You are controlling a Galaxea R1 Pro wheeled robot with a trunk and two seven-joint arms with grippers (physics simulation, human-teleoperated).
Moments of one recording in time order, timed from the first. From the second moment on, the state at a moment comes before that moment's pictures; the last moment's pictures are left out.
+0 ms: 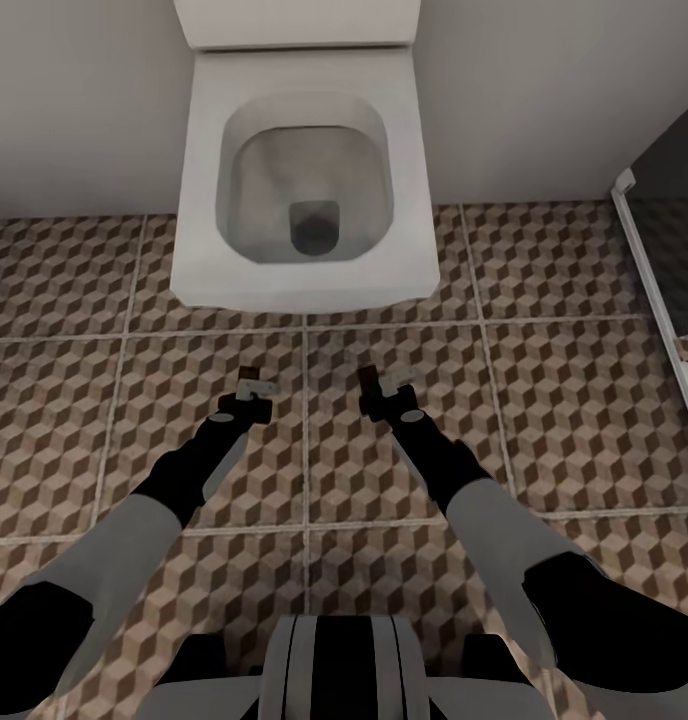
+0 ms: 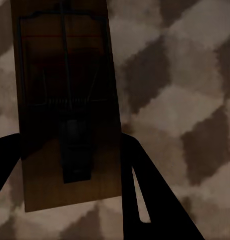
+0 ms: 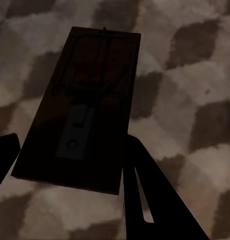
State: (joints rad) left arm -1.01 0.06 -0.42 -0.75 0.29 0.34 0.24; right arm -1.09 0.17 0.27 -0.54 0.13 0.20 -0.09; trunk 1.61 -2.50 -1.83
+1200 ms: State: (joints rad) left arm -1.01 0.05 -0.42 -0.66 0.29 0.33 0.23; right arm -1.09 0.17 0.27 -0.48 0.13 0.20 -0.09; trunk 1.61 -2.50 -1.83
